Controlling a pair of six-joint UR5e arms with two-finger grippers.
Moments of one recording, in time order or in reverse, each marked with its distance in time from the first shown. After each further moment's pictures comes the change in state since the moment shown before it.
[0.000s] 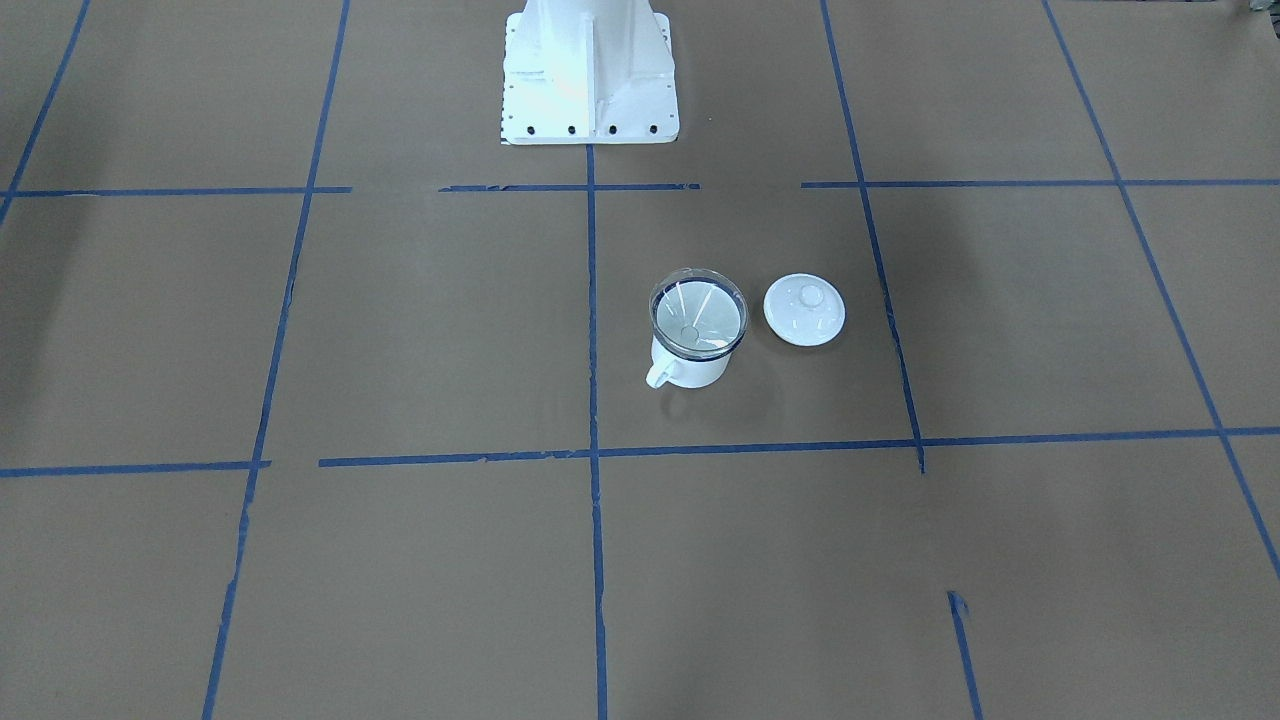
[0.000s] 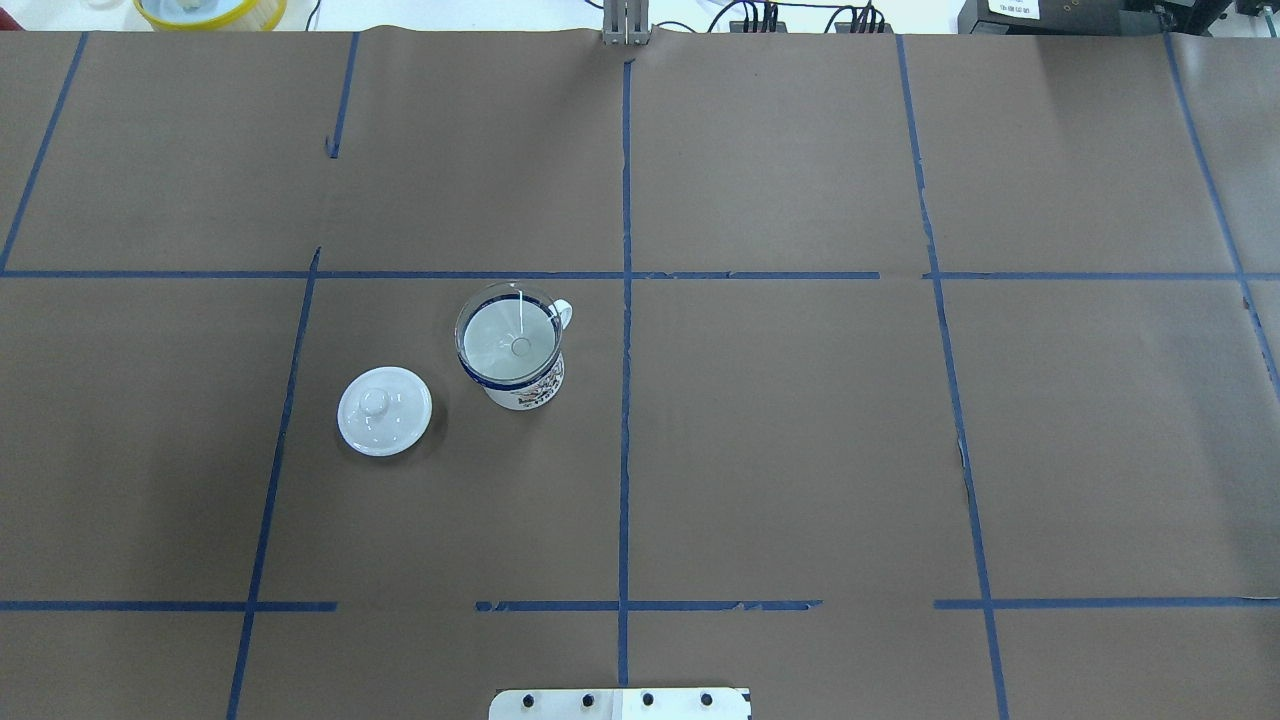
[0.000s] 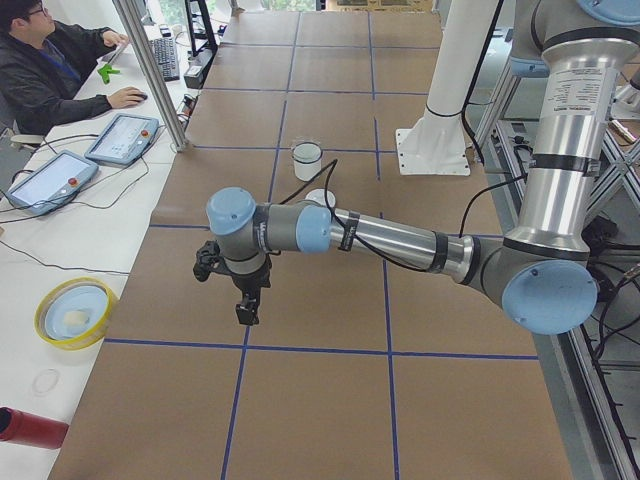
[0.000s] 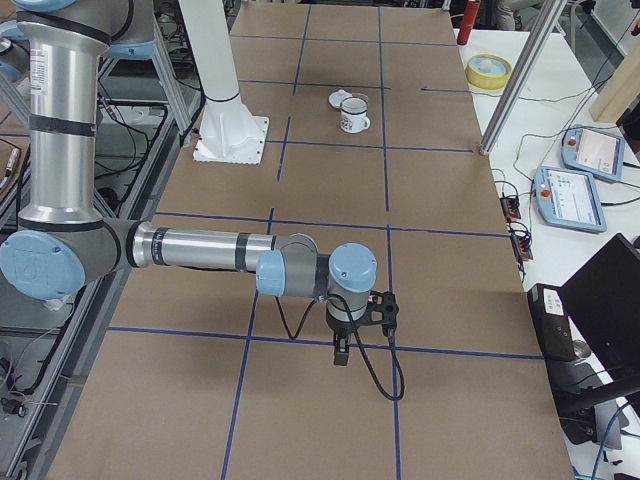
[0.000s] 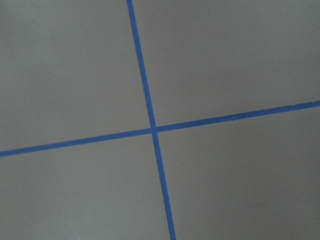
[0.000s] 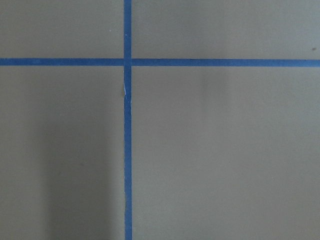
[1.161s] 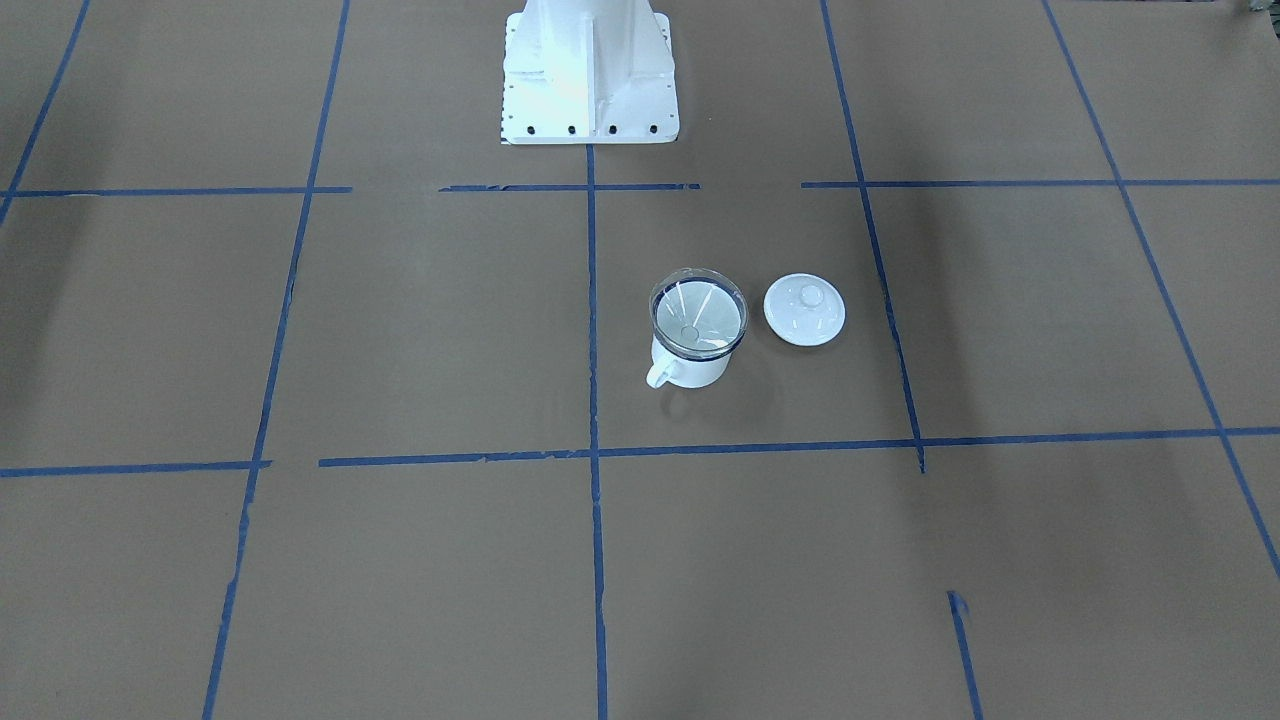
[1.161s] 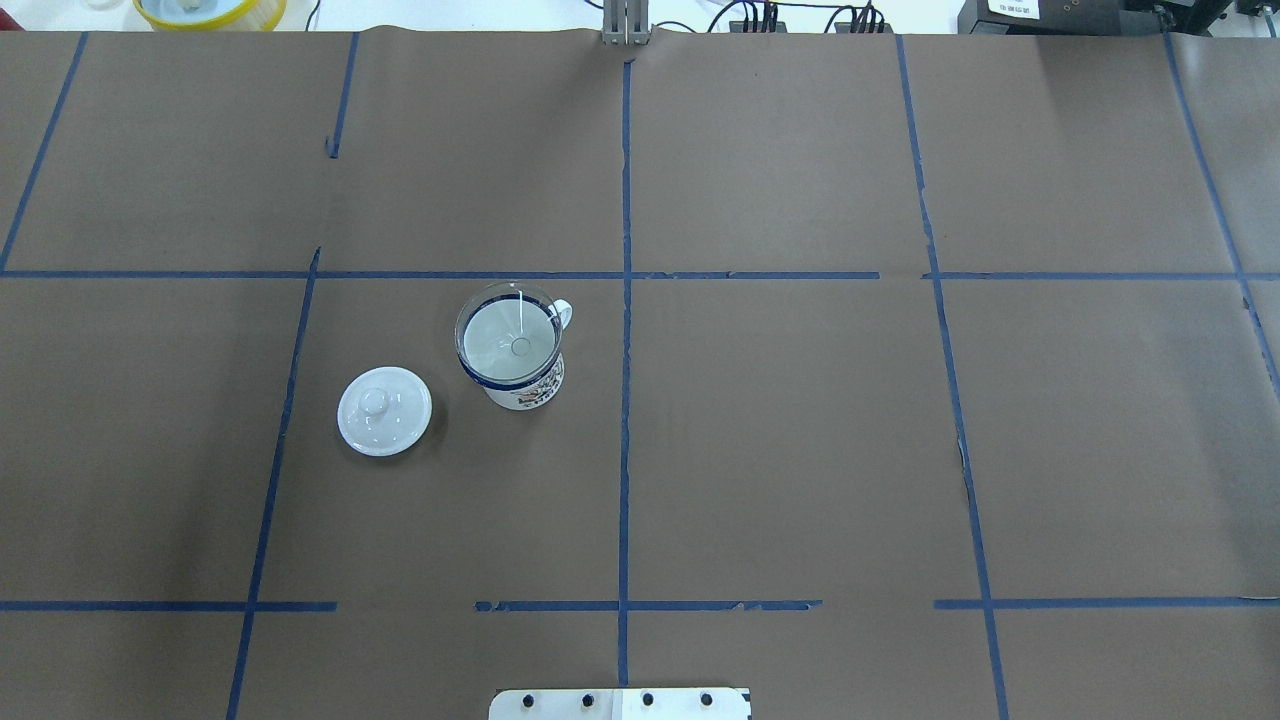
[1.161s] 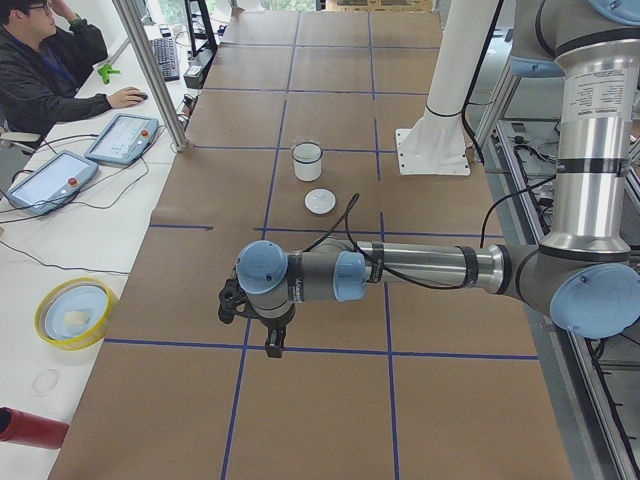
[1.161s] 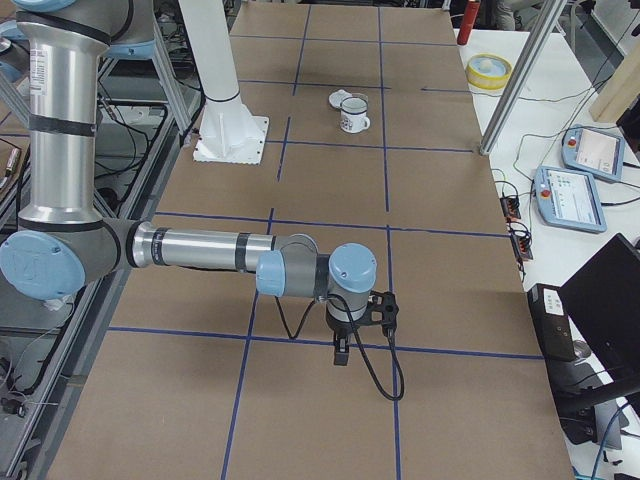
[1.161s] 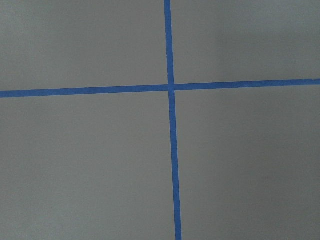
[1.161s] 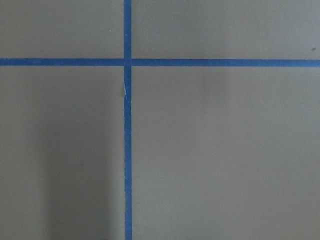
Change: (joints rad) left arm -0.064 0.102 0.033 -0.104 -0.126 -0.001; right arm 0.000 0.000 0.000 0.000 0.000 0.000
